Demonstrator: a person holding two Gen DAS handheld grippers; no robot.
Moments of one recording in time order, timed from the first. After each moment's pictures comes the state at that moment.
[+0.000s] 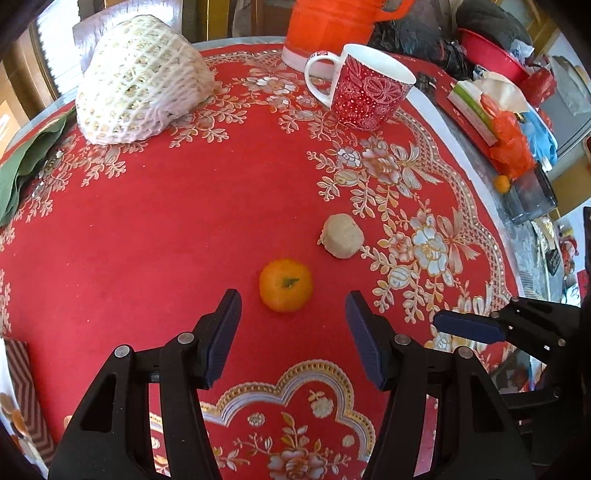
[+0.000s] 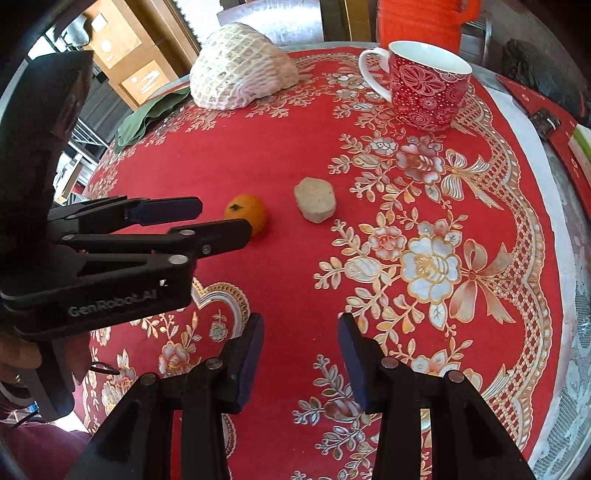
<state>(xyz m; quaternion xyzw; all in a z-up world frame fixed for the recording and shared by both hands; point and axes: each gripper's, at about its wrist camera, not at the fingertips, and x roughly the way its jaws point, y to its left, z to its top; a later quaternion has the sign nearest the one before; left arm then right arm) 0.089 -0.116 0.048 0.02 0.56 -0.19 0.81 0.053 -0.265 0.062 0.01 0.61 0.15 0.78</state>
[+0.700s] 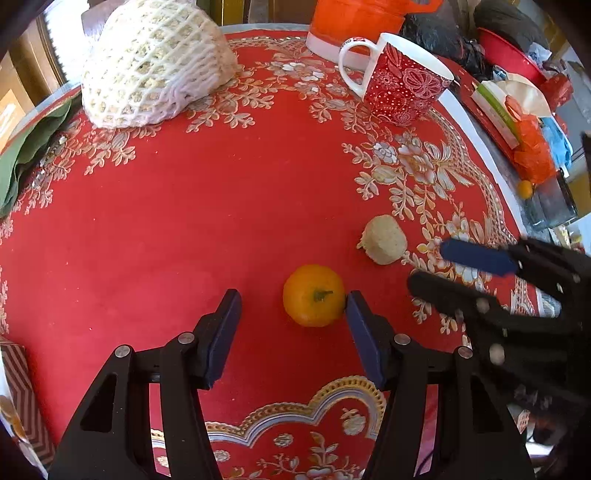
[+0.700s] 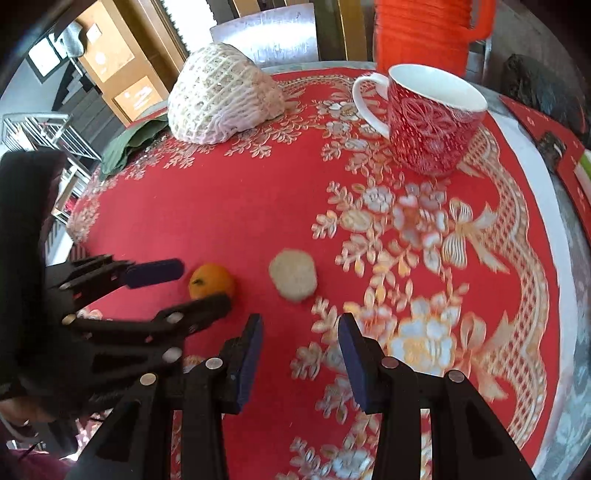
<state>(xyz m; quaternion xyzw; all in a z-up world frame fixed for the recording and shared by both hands) 0.105 -0.098 0.026 0.02 0.58 -0.17 0.80 0.111 -0.261 0.050 0.00 0.57 0.14 0.81</state>
